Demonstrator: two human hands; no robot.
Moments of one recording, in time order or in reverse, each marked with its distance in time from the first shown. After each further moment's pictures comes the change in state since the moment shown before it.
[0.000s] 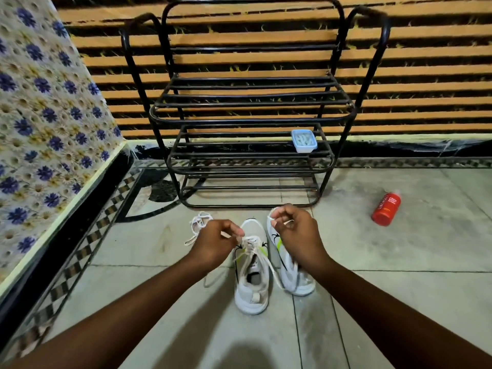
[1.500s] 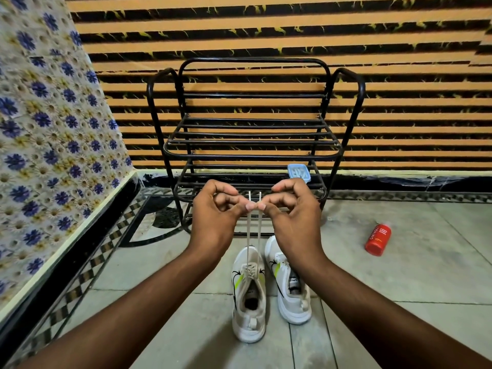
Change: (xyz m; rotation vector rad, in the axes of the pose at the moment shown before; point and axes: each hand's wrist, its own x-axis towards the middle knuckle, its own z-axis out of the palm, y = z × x) left_hand -0.048 0.144 -0.034 -0.504 0.302 0.339; right_hand -0.022 -0.142 -0.027 0.281 0.179 -0.268
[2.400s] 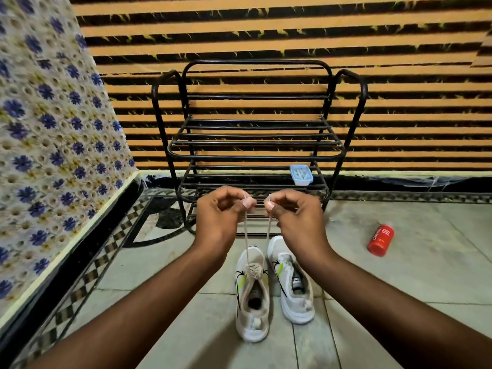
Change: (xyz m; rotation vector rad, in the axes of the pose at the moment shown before) left_hand 0.003 -0.005 0.000 -0.004 0.026 -0.071; right_hand 0.006 0.004 -0.003 -0.024 -0.062 0.086
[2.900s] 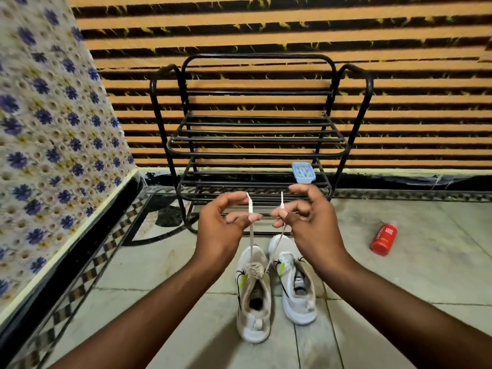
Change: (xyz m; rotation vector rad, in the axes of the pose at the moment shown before) left_hand -0.007 -0.015 -0.004 0.016 -0.029 -0.008; right_hand -0.004 0.008 -0.015 0.064 -0.075 0.081
